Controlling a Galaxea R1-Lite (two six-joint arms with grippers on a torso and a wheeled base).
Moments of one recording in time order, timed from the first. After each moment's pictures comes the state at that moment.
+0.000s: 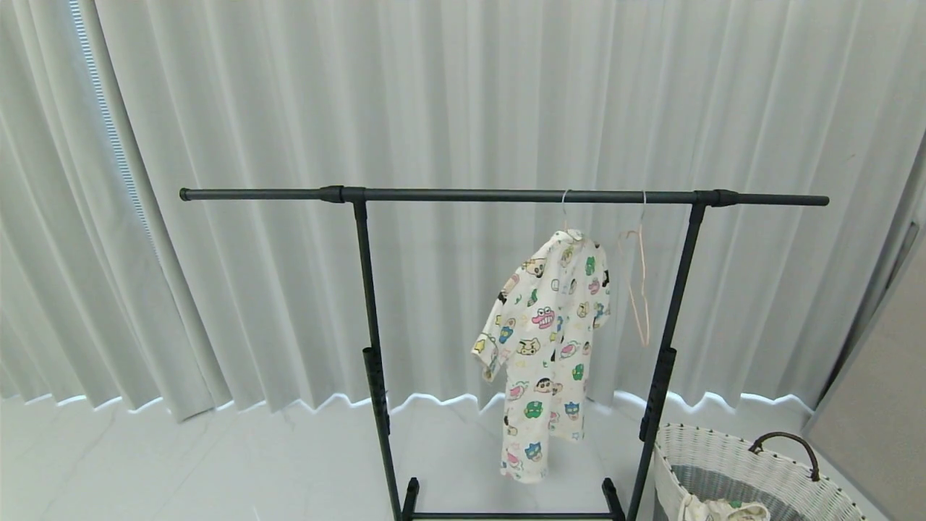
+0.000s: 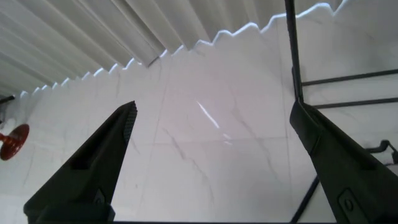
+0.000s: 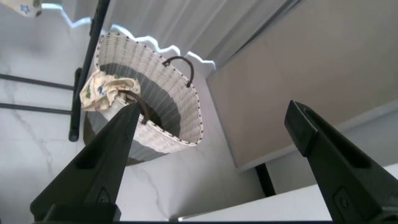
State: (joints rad) left arm 0.06 0.55 -0.03 -0.02 0.16 0.43; right arm -0.07 0.27 -0.09 0.12 -0.21 -0.51
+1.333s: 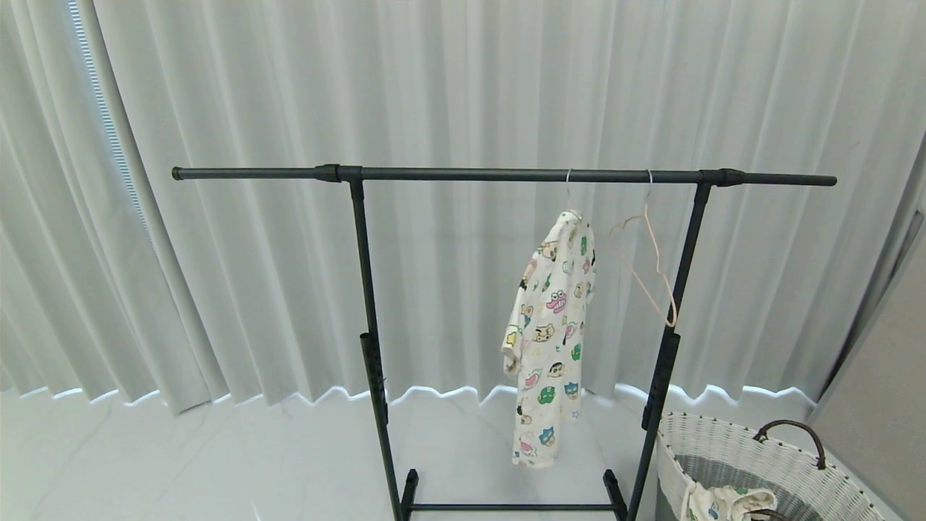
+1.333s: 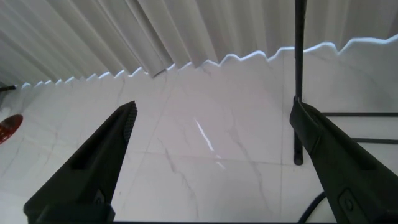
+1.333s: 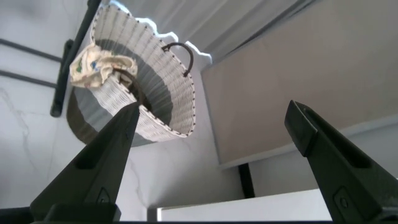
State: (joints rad) left arm 0.05 0.38 -0.04 0.02 0.23 0.34; right arm -0.07 0.34 -0.10 0.12 -0.21 -0.64
